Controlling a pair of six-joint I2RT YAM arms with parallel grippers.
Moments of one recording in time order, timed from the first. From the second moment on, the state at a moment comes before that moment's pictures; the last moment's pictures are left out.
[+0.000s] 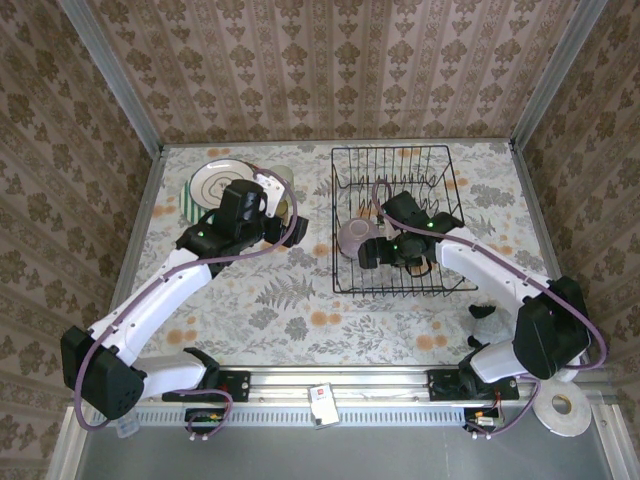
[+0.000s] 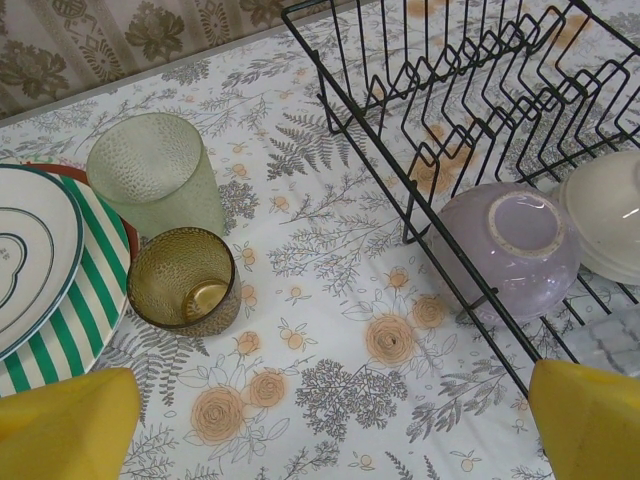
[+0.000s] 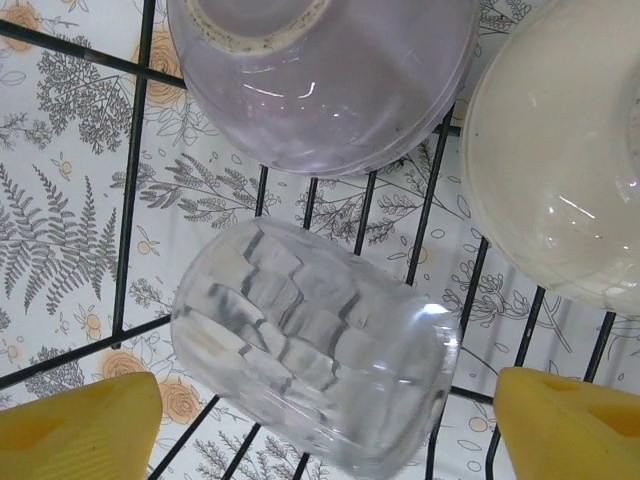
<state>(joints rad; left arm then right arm) -0.62 1.20 1.07 -0.50 -0.03 -0.06 0.51 1.43 1.08 -0.78 -0.11 0.42</state>
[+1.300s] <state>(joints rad) -0.62 1.20 1.06 -0.49 0.04 -0.06 0.32 1.47 0.92 -0.74 -0.44 0.38</state>
